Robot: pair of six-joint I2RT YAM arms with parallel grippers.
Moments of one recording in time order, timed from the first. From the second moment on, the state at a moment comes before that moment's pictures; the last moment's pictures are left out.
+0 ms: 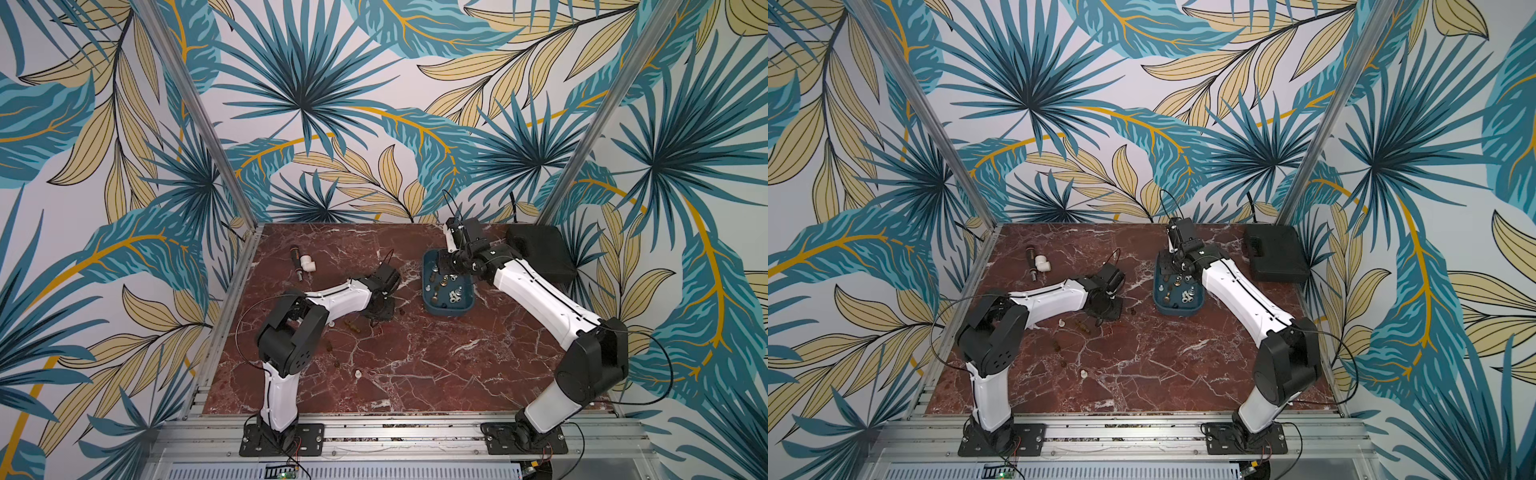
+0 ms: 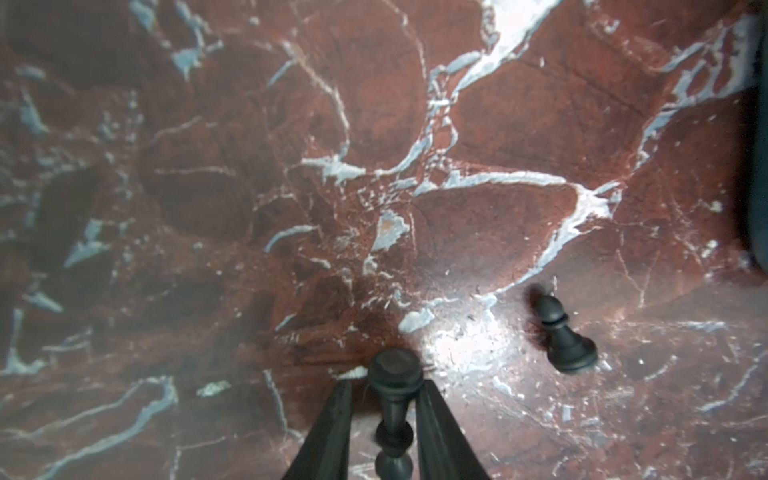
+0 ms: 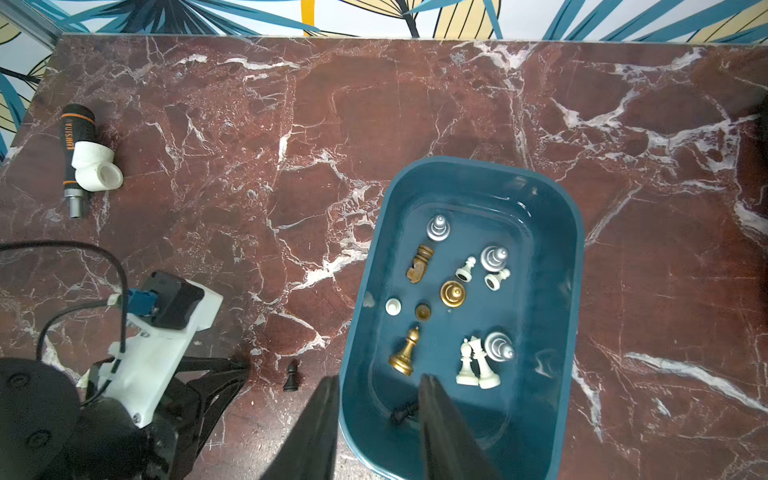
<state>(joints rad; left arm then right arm) -0.61 1.95 1.30 -0.58 -0.04 -0.46 0.42 1.65 1.49 -0.67 0.09 0.29</state>
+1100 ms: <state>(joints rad) -0.74 2.04 1.86 -0.61 0.06 -0.27 0.39 1.35 1.31 -0.58 0.25 0.27</state>
